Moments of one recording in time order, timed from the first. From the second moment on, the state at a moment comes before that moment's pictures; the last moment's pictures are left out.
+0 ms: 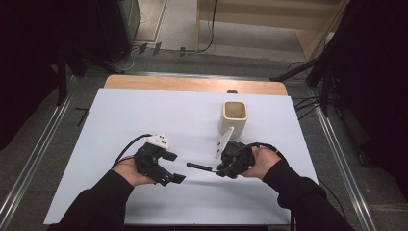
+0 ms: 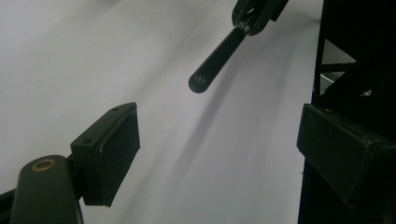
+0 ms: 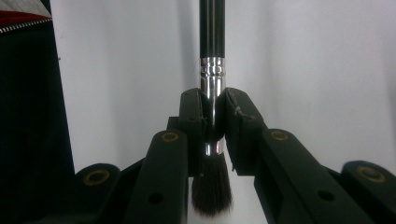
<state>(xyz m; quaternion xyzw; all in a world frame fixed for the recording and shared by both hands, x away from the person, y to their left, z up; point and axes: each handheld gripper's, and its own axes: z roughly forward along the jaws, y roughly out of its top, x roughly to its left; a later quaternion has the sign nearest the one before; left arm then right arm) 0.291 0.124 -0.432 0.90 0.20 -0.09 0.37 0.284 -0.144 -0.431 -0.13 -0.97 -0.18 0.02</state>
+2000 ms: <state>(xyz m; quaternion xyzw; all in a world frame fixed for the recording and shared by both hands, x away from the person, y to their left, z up) 0.296 0.109 -0.456 0.90 0.17 -0.17 0.36 0.277 -0.113 -0.423 -0.03 -0.98 -0.18 0.00</state>
